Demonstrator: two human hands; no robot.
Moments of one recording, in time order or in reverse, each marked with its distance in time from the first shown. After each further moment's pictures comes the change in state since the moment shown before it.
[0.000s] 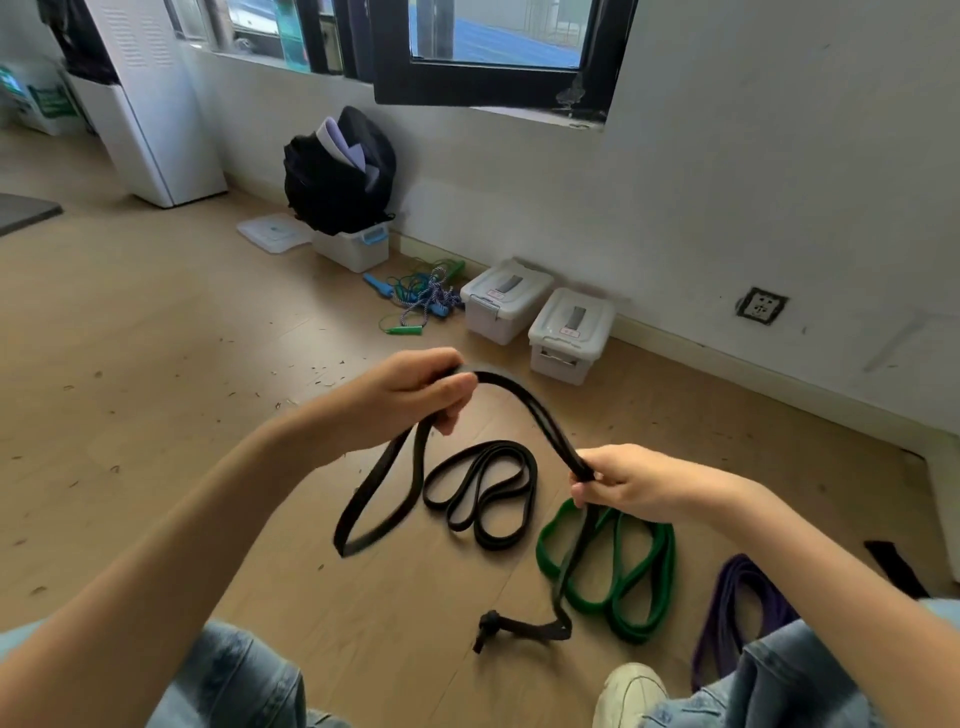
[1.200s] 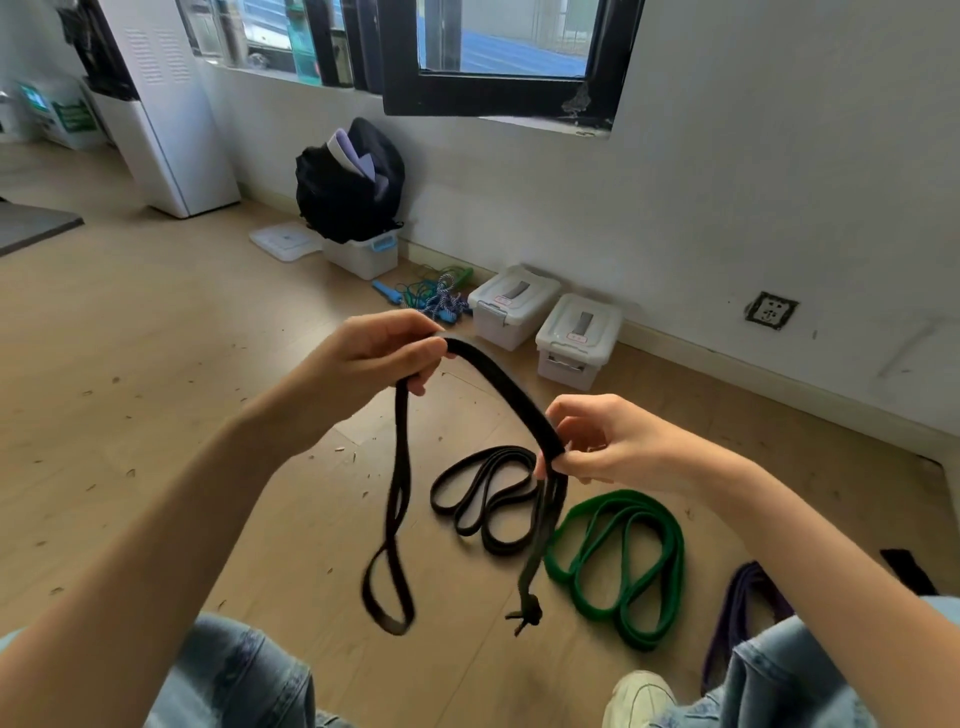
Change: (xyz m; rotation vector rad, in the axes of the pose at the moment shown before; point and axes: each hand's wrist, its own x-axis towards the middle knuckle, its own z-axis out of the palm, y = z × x) left_hand -0.015 0.008 -0.021 -0.110 0.217 0.091; right_hand 0.000 -0.031 -0.018 0.462 0.170 -0.243
